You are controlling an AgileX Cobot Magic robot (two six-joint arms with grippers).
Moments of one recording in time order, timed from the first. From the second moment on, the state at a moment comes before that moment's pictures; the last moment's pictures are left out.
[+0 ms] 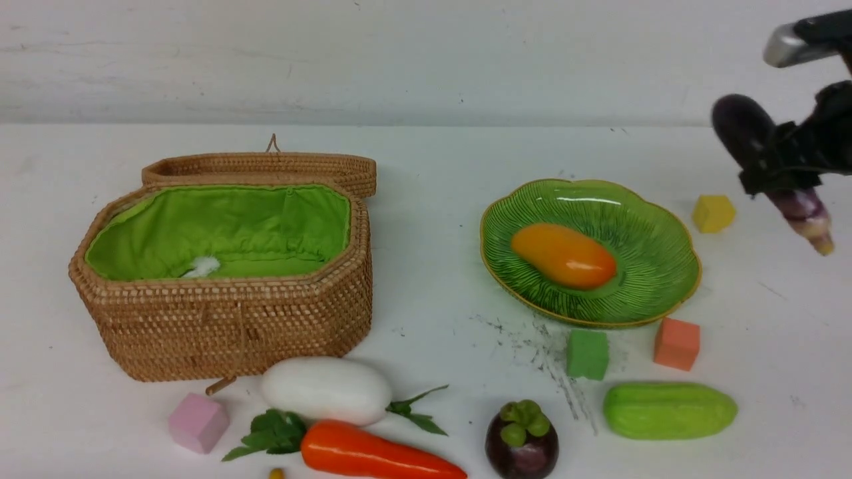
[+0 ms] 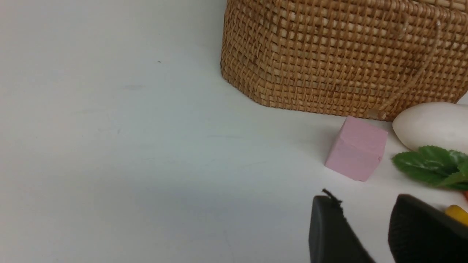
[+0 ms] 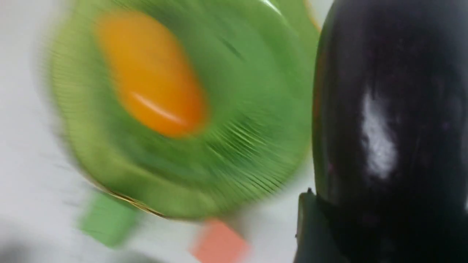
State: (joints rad) right arm -0.06 1.70 -1.51 0.44 0.87 -0.70; left arm -0.13 -0.01 0.03 0.23 0.40 -0.45
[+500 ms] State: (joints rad) right arm 0.40 1.98 -1.89 0.87 0.83 -1.10; left arm -0.13 -0.01 0.03 0.23 0.40 -0.45
